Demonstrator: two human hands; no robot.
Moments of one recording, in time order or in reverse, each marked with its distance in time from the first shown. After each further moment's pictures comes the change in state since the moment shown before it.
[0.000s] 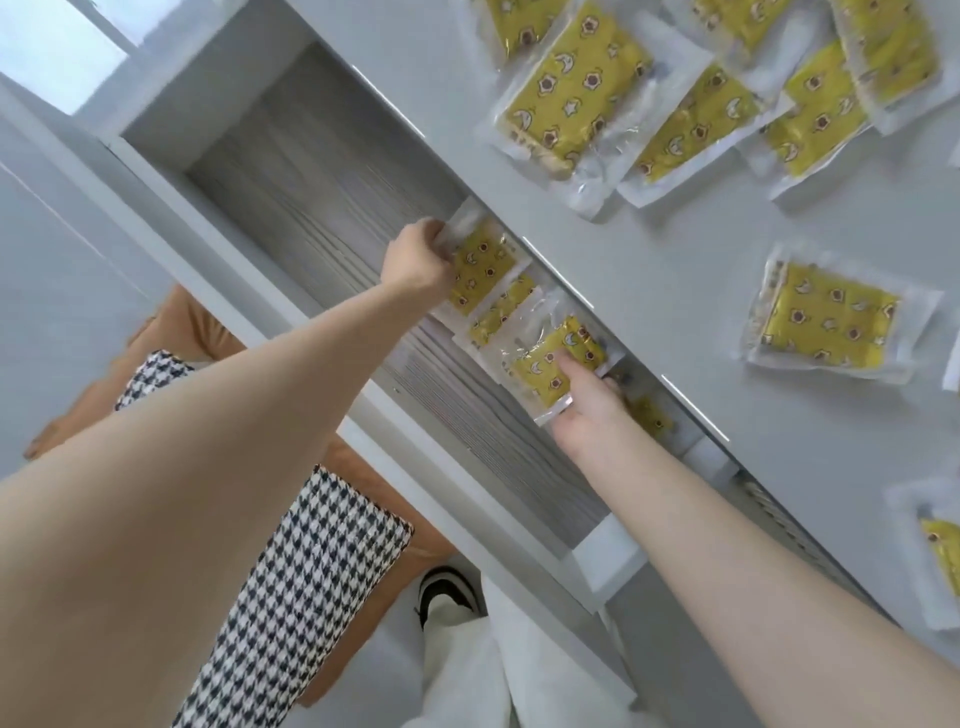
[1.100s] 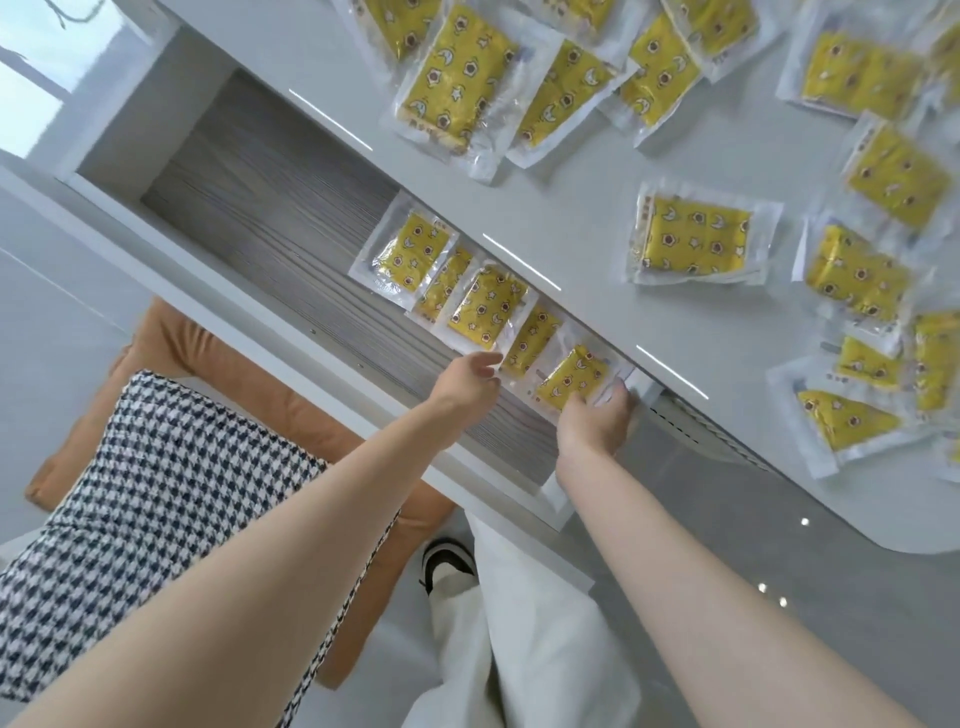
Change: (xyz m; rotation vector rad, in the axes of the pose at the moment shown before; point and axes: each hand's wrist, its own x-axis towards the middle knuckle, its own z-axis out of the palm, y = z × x) left_hand -0.141 -0.011 0.062 -0.061 -0.522 -0.129; right_hand -0.038 0.034 -0.077 -0.310 0.356 -0.350
